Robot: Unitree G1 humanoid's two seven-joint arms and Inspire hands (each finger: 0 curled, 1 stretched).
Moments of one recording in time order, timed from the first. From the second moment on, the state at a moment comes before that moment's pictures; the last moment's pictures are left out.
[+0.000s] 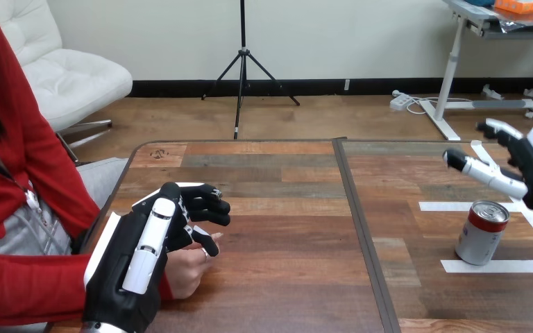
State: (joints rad) left arm 0.30 0.12 0.02 -0.16 -0.23 -0.26 -0.32; right arm -0.48 -0.66 0.01 0.88 -0.47 -0.31 0.01
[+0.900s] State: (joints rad) left arm 0.31 0.12 0.02 -0.16 -0.23 -0.26 -0.34; right arm -0.53 -0.66 0.08 1.09 -0.47 -0.28 0.01
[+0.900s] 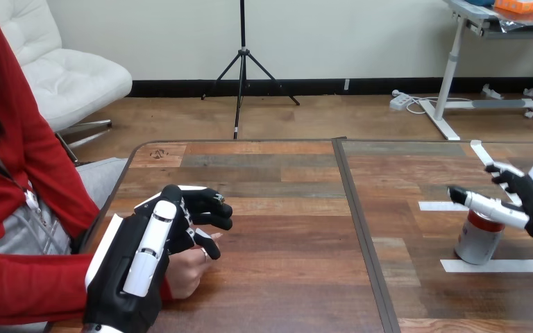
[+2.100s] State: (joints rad) left arm 0.31 0.13 0.02 -0.17 -0.23 -0.26 -0.33; right arm -0.54 -0.66 0.09 1.16 -0.43 -0.20 0.09
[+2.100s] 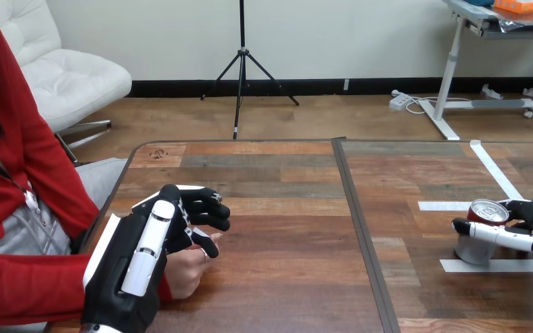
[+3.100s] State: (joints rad) left arm 0.30 0.13 0.02 -0.17 -0.23 -0.26 -0.33; right arm -0.55 -0.66 0.08 1.16 -0.40 -0.20 0.05
